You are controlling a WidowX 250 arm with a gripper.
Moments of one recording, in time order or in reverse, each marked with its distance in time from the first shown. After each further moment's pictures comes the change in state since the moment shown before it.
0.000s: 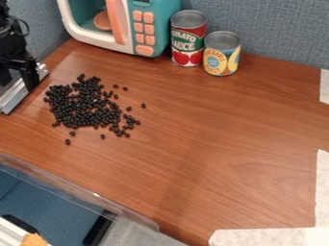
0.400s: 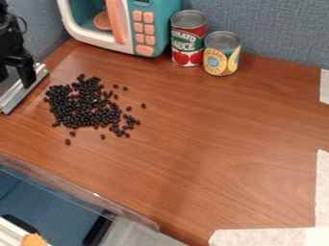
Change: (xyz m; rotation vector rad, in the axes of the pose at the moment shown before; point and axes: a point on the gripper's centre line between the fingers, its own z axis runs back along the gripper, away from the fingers) arm 0.004 0.008 -0.006 0.022 0.020 0.003
